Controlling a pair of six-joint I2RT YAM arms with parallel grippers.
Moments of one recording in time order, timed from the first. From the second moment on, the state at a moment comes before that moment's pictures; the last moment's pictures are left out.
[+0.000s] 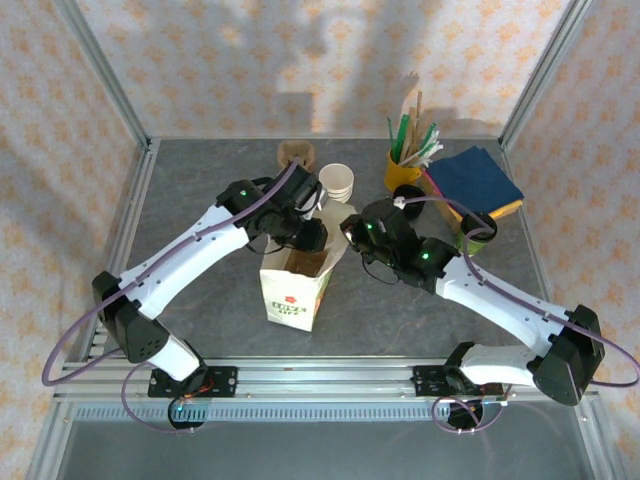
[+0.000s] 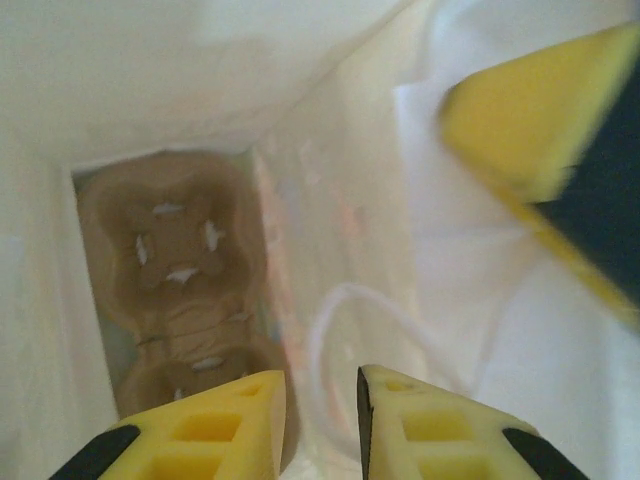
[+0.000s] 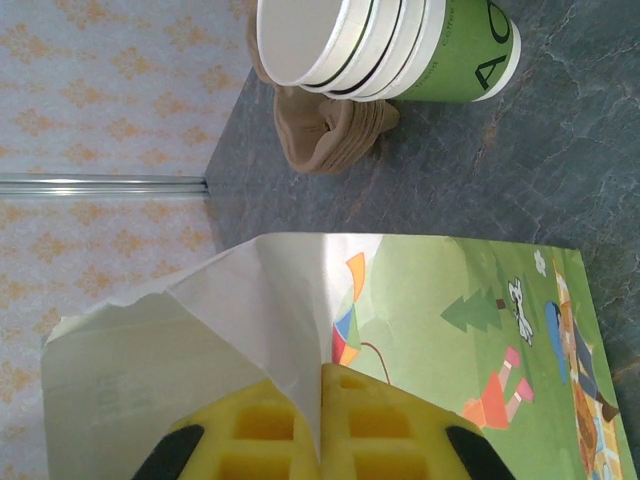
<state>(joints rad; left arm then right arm) -0.72 1.57 1.62 -1.17 0.12 -0.47 0.81 1.21 1.00 -0.36 0.17 1.45</state>
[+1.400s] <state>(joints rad) -0.79 1.74 1.44 -1.06 0.13 -0.47 0.81 1.13 0.95 -0.37 0.23 1.41</state>
